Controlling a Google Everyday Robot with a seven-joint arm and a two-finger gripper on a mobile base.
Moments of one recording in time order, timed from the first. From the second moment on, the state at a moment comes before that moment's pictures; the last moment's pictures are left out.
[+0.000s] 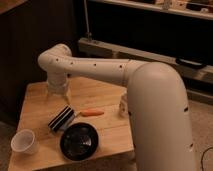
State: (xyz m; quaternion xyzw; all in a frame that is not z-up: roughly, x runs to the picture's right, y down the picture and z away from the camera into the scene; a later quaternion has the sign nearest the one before) arm -0.239 0.049 0.718 -0.19 -0.32 -0.61 0.70
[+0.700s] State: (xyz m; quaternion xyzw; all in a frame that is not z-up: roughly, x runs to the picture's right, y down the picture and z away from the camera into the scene) arm -0.197 0.012 0.747 -0.18 -0.32 -0.60 0.71
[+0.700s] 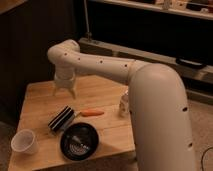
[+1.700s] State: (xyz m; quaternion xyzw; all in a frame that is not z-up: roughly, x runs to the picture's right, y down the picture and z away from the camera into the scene) arm 0.022 0.034 0.706 -0.21 -0.26 -0.53 0.78
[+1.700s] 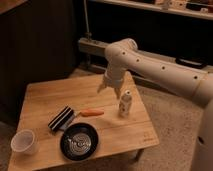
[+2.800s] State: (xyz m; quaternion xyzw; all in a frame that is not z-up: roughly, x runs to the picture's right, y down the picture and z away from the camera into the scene) arm -0.199 0.061 0.673 -0.14 -0.34 -0.64 0.68
